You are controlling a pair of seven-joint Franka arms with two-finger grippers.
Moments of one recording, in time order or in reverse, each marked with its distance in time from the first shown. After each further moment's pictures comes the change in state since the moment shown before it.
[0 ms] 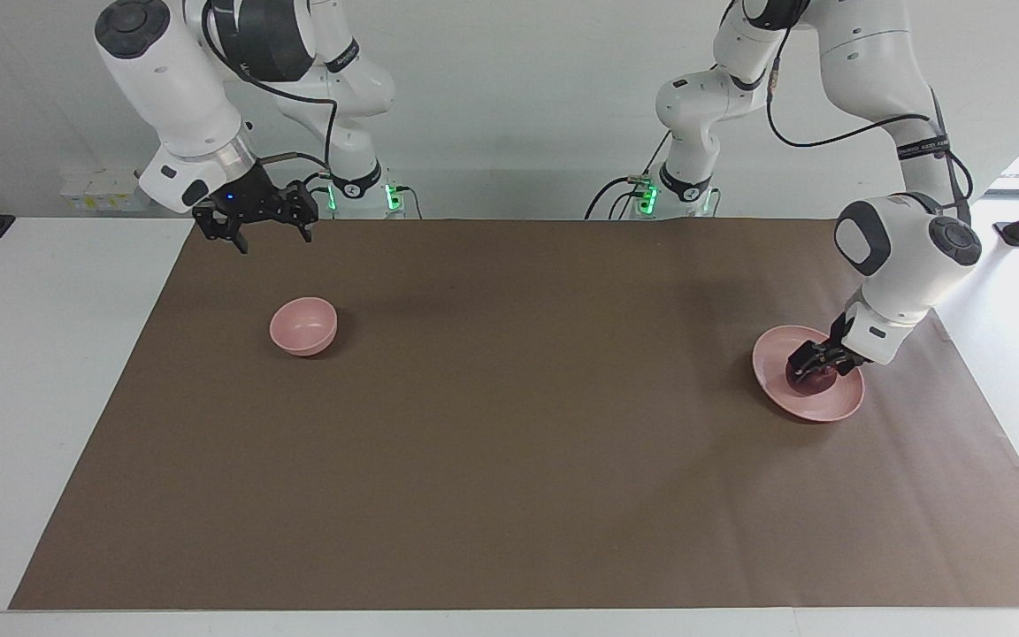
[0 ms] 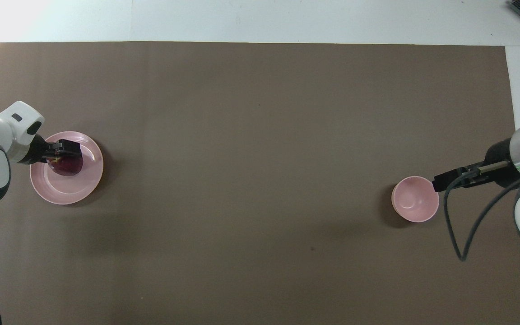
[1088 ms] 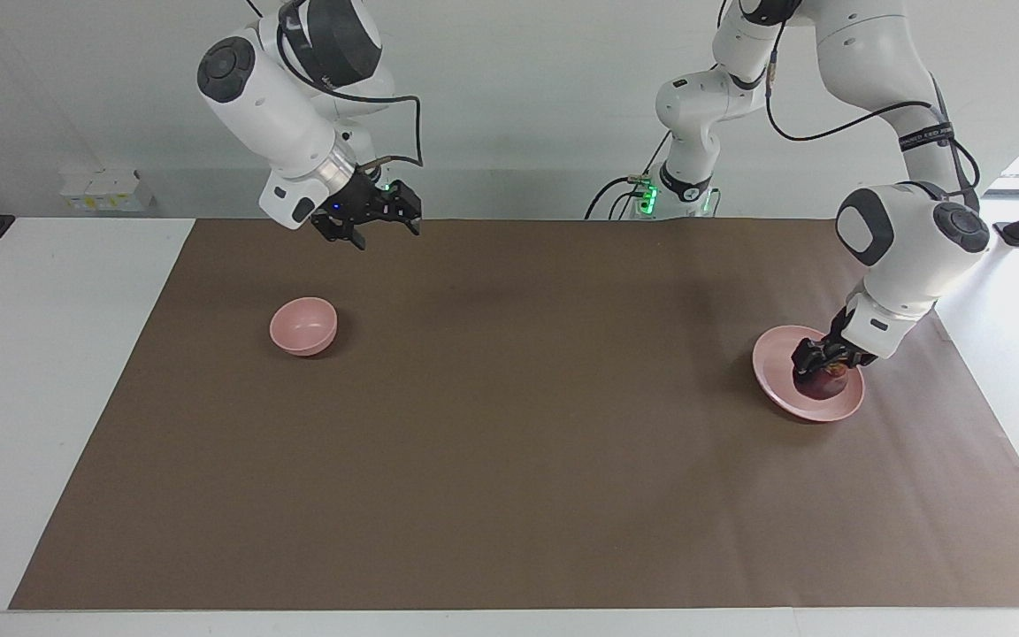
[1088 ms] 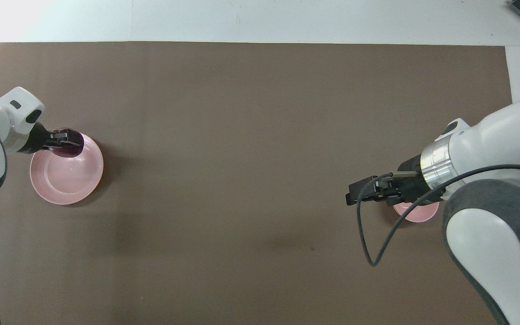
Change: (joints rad) left arm -0.008 -0.028 -0.057 0.082 -0.065 -0.069 0.019; right arm 0.166 0.008 0.010 -0.080 0.336 0.063 0.347
